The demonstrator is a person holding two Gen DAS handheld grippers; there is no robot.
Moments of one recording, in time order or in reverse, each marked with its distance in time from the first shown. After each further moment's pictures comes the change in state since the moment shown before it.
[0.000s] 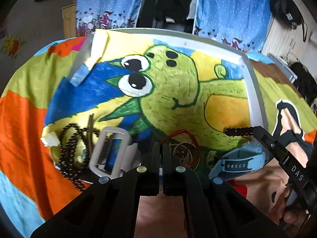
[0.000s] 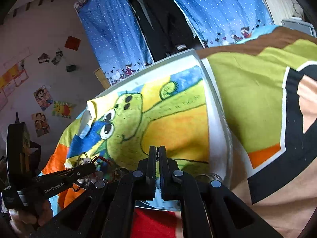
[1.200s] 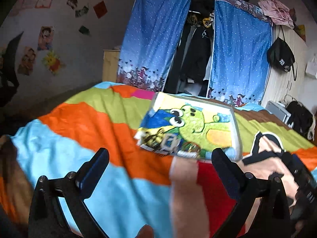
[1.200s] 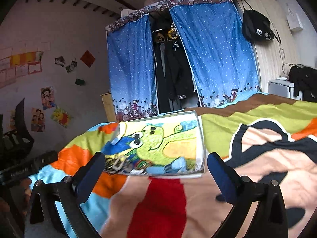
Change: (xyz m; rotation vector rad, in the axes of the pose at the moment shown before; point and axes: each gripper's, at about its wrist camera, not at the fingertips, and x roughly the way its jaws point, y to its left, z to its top) left arm -0.249 0.025 -0.136 -0.111 -0.444 0.134; right arm -0.208 0.112 -0.077 -0.223 -0.319 -0.116
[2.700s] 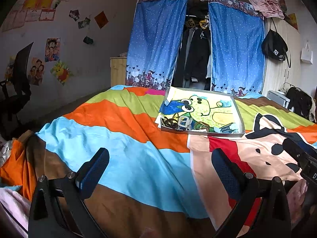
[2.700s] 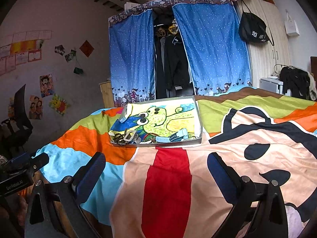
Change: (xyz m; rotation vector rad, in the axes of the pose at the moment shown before) left arm -0.080 0.023 -0.063 0.061 -0.036 0.041; right arm -0.069 0.049 -0.045 -0.047 0.050 -0.064
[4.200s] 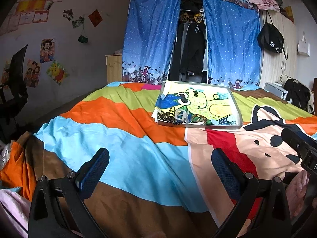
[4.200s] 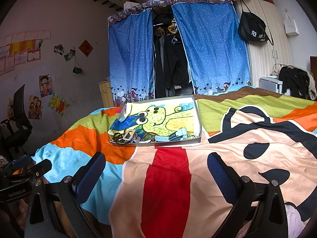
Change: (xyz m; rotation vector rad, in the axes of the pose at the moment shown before) left arm 0.009 -0.001 -0.006 0.047 0.040 -0.019; right arm -0.001 -0.002 -0.004 0.004 0.003 -0.001
